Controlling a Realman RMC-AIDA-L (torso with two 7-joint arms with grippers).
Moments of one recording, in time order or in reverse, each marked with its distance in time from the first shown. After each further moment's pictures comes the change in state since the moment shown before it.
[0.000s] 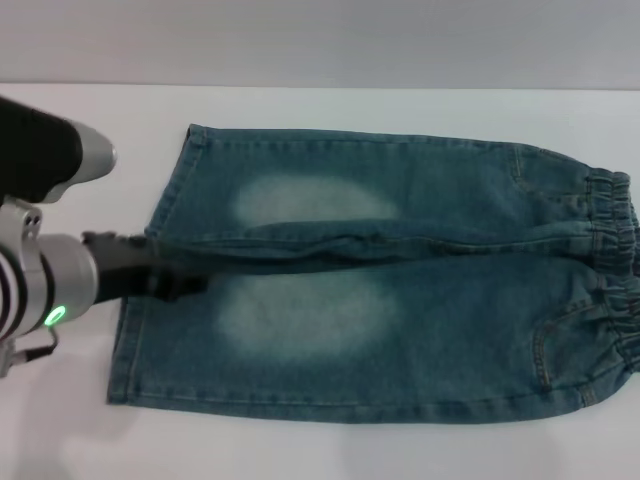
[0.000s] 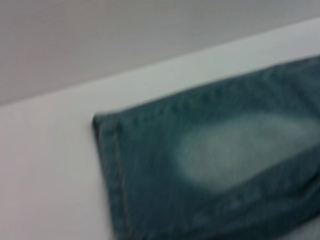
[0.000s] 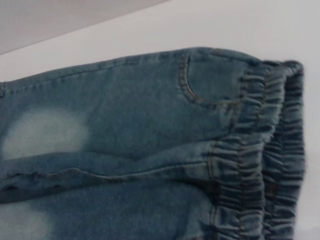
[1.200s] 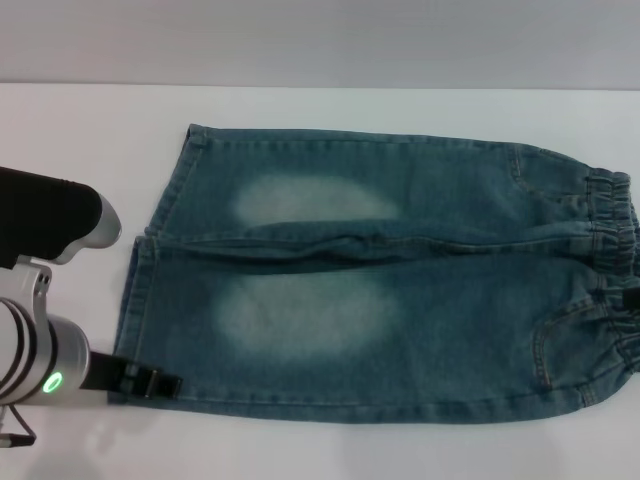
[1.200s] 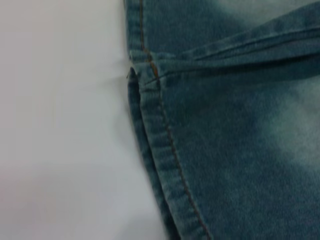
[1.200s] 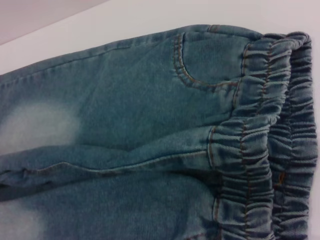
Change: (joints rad) left arm -0.069 0.000 0.055 0.009 0.095 -0.380 -0.270; right arm -0.013 -0.005 -0.059 0.135 0.030 0.114 -0.005
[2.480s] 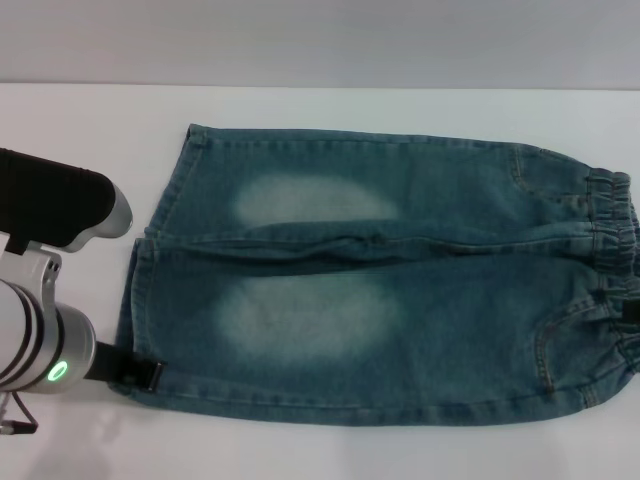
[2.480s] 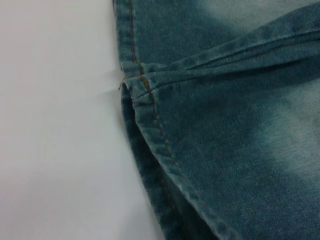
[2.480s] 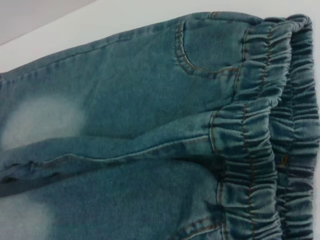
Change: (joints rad) left arm -0.045 0.003 -0.001 -0.002 -0.001 -0.041 0.009; right arm -0.026 -0.001 0.000 0.011 0.025 -0.020 0.003
